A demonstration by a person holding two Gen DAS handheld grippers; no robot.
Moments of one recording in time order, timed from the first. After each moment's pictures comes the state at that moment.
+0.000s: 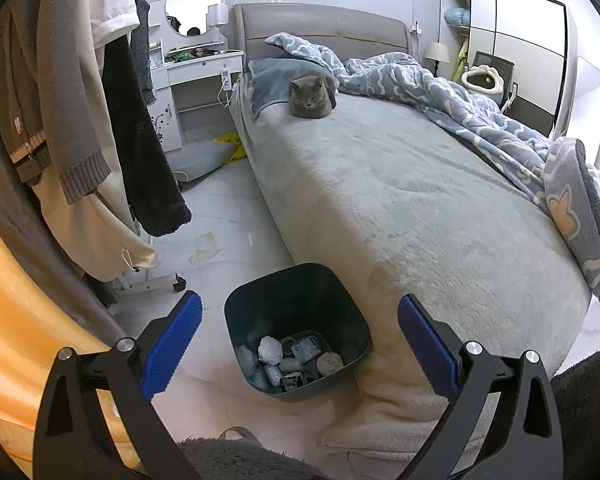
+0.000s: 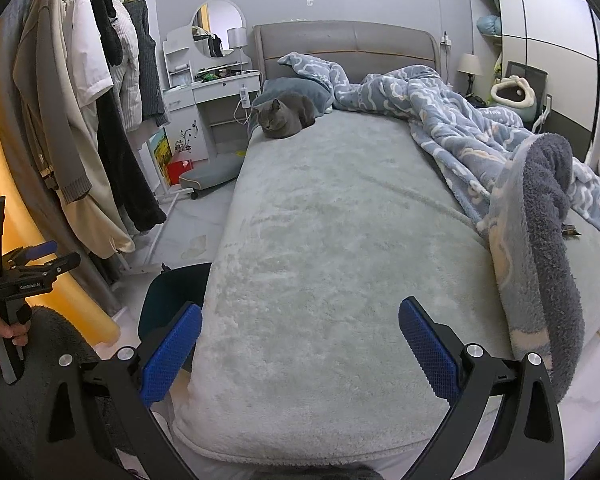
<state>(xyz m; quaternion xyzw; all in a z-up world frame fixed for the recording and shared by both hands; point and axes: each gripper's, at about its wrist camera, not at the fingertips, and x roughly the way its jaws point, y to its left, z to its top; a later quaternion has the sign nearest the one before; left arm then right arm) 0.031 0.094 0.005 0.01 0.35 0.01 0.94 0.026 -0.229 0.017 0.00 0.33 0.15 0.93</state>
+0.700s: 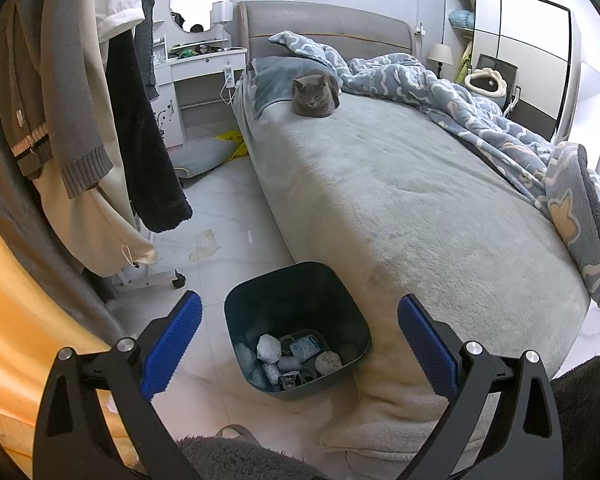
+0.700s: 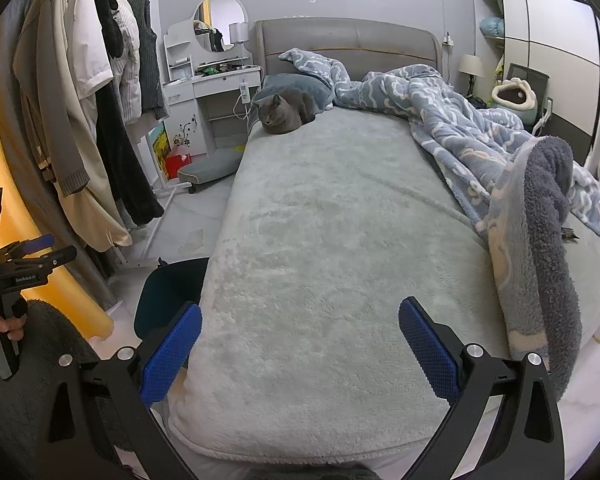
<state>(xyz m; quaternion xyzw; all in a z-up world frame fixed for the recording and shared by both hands) 0.030 0.095 0.005 0.00 0.35 0.02 0.94 0.026 -0.230 0.014 0.00 0.33 0.15 0.93</state>
